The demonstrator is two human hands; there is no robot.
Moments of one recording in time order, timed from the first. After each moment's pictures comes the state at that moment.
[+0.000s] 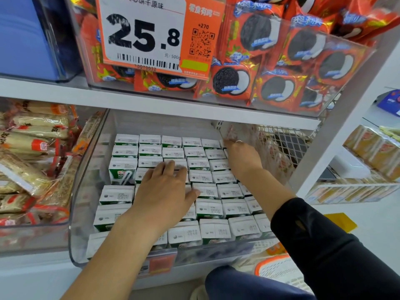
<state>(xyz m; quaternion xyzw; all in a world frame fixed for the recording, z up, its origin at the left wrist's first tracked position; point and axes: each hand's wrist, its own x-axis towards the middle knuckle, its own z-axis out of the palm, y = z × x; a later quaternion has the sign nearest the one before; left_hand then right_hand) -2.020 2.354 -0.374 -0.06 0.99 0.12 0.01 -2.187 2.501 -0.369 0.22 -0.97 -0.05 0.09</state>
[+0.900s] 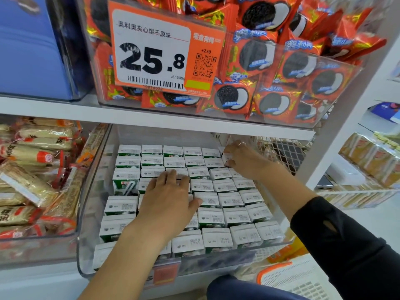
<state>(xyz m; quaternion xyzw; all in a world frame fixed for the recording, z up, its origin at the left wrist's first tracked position) -2.022 2.353 -0.376 -0.06 0.99 0.13 0.00 -2.205 2.512 -0.348 0.28 -0.96 -0.05 -0.01</state>
